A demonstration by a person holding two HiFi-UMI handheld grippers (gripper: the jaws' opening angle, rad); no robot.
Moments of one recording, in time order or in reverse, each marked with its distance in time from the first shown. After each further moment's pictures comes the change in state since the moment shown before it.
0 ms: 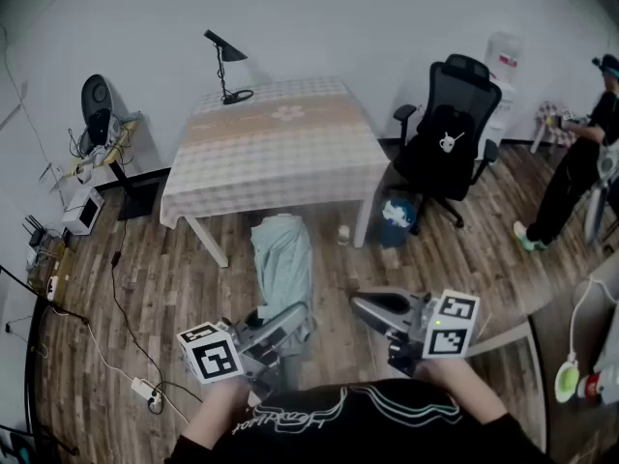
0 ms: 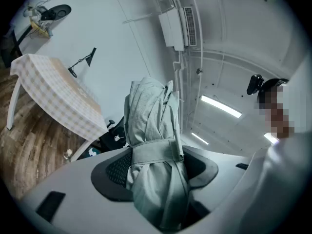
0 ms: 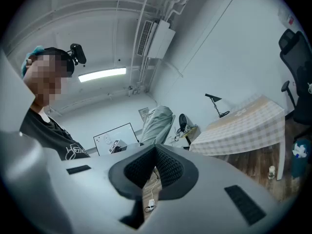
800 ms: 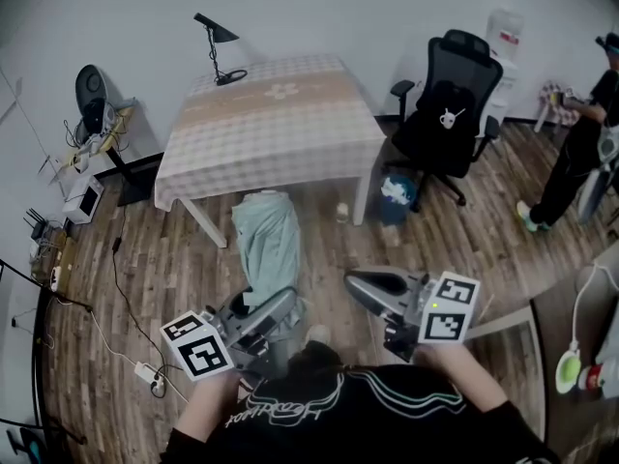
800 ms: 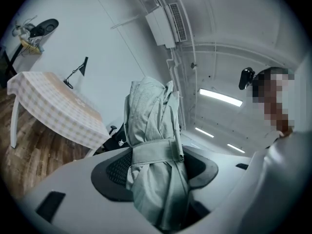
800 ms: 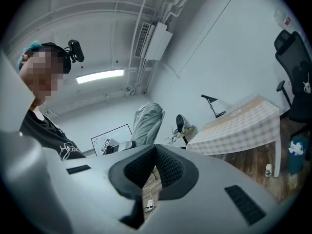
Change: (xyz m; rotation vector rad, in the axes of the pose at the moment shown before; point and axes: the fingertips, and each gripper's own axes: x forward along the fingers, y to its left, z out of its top) left arm 0.008 -0.017 -0.003 0.119 -0.014 0.053; right arm -0.019 -0.013 -0.001 0.021 -0.008 -0.029
